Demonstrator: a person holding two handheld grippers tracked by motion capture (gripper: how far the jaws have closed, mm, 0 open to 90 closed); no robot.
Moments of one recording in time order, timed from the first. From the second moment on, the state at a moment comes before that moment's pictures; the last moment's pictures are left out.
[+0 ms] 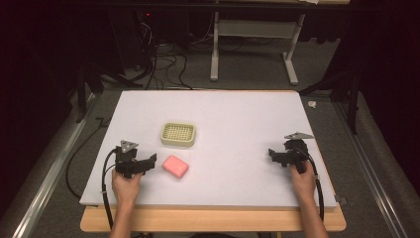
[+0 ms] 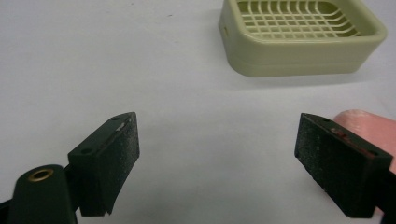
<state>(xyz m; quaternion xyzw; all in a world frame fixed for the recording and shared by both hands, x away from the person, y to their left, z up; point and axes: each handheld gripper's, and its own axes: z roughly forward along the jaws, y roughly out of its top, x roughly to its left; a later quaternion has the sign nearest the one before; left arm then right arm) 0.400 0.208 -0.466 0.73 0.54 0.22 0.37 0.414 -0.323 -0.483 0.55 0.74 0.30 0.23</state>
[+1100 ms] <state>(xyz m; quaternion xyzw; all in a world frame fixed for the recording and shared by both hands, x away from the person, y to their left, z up) 0.375 0.160 -0.451 0.78 0.46 0.18 0.39 0.414 -0.323 -0.483 0.55 0.74 0.30 0.24</state>
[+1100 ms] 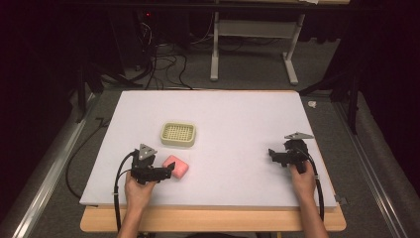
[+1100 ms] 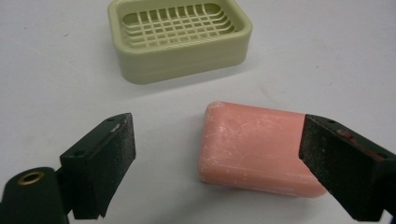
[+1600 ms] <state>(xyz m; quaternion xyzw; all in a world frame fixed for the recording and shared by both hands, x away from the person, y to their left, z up) 0.374 0.137 -0.457 0.80 0.43 0.18 0.37 0.414 -0.323 -0.483 0.56 0.74 0.30 0.24</state>
